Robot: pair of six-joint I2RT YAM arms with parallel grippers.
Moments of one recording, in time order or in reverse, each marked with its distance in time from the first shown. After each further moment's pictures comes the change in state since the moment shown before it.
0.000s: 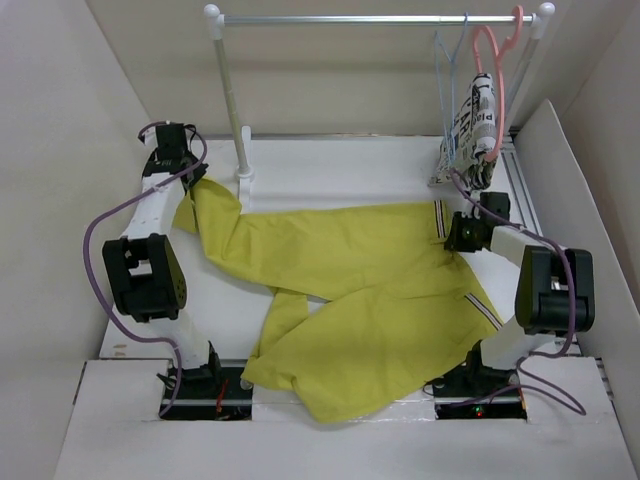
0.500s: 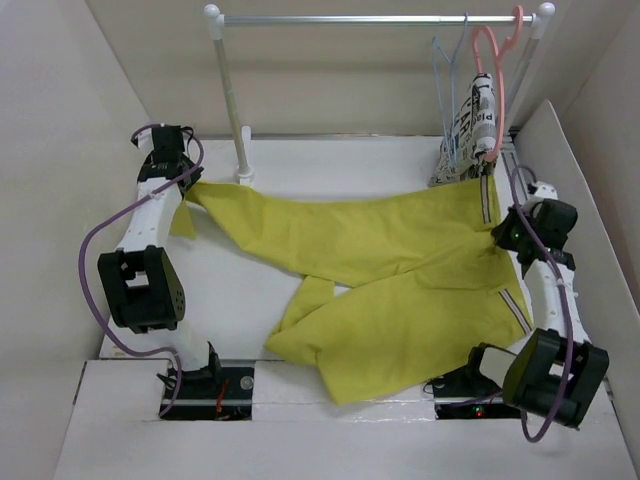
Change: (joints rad) left arm -0.001 -0.085 -0.042 -0.047 -0.069 -0.002; right arm -0.242 -0.482 -0.095 -0.053 -0.029 0.027
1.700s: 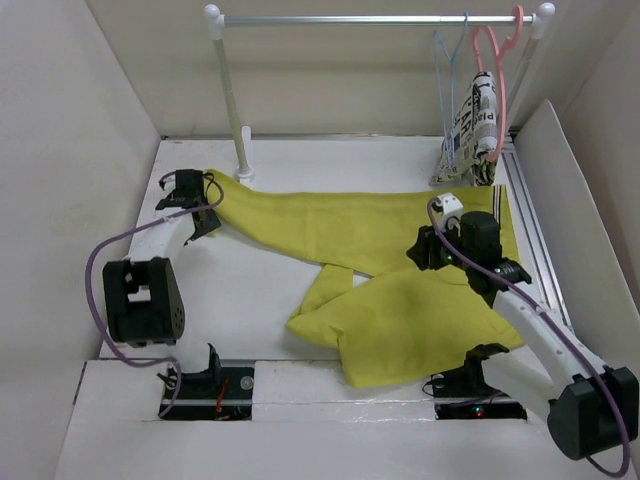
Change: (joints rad) left arm -0.050 -0.130 -0.367 -0.063 -0.107 0.196; right arm 0.608 -0.175 -0.102 -0.023 -0.032 0.025
